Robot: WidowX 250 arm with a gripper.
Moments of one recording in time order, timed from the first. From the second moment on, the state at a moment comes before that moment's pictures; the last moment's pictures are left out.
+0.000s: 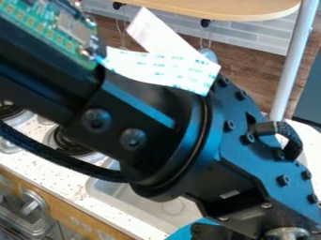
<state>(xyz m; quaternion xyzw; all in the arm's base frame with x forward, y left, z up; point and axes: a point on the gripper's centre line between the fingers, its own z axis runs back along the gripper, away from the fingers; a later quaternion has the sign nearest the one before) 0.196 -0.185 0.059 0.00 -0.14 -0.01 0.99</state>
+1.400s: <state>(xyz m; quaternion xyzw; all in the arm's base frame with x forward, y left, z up) 0.268 -0.233 0.017 0.01 -0.15 0.00 0.99</state>
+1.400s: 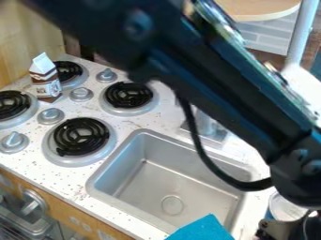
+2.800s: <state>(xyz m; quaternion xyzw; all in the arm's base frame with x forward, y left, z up) 0.357 -0.197 -0.017 0.02 -0.14 0.08 0.99</state>
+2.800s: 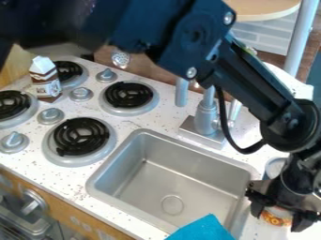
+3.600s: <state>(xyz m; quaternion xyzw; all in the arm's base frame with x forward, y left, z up) 0.405 -0.209 -0.018 0.00 -0.16 0.07 0.99</state>
